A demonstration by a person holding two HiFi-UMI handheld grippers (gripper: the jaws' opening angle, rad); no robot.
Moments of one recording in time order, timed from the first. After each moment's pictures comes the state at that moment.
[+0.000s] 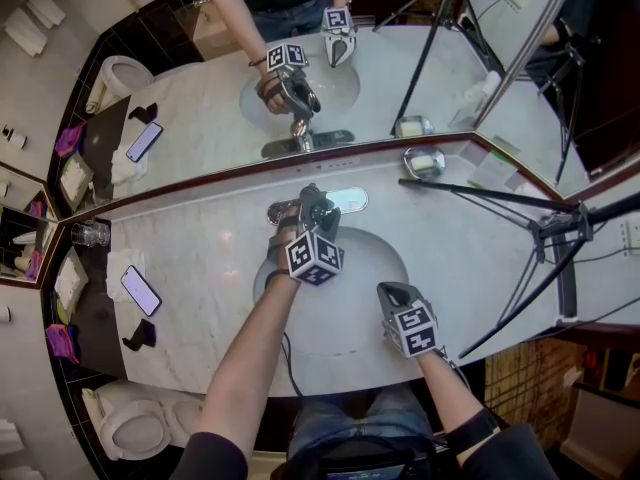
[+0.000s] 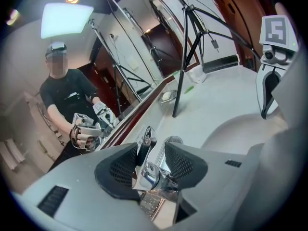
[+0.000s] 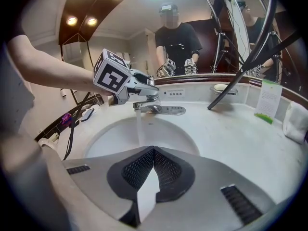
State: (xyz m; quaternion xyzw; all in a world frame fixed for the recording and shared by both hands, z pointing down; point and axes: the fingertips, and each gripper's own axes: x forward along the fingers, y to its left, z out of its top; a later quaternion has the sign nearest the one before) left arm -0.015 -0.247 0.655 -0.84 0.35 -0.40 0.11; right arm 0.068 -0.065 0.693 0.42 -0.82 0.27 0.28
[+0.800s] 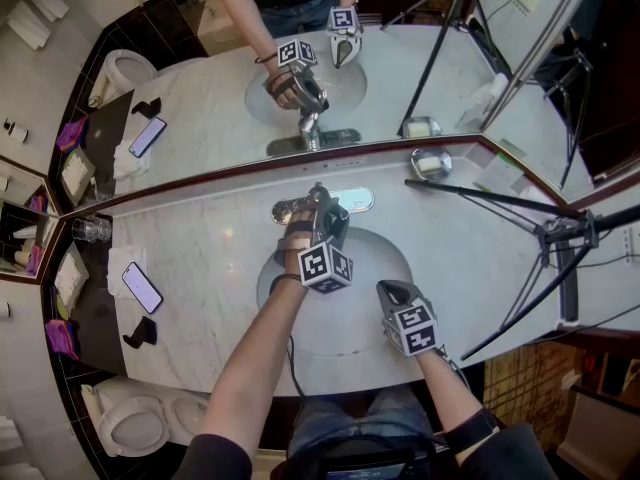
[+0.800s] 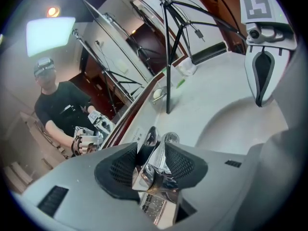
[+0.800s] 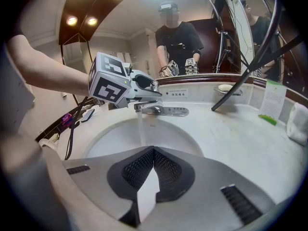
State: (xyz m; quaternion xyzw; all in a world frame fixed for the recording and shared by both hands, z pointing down) left arm -0.008 -0.235 0.655 -0.82 0.34 -0.43 0.18; right arm 0.055 -0.074 0.694 0.41 -0.82 0.27 0.27
